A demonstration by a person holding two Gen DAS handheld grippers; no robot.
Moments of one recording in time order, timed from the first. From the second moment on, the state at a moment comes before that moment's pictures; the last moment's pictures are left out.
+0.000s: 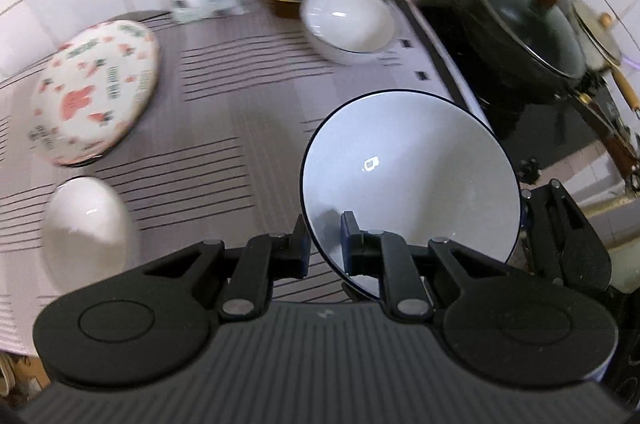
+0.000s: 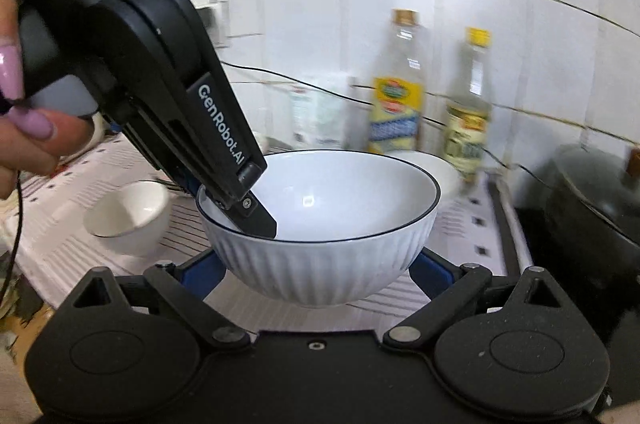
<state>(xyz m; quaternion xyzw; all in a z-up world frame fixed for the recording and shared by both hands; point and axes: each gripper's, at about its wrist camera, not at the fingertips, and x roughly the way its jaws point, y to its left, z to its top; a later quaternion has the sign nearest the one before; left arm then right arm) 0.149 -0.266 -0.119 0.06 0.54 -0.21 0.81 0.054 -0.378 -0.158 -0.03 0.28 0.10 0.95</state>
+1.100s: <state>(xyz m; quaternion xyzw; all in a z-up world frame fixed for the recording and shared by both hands) 0.182 -0.082 -0.146 0.00 0.56 -0.01 0.83 0.142 -0.211 -0.181 -0.06 0.31 0.33 0.89</state>
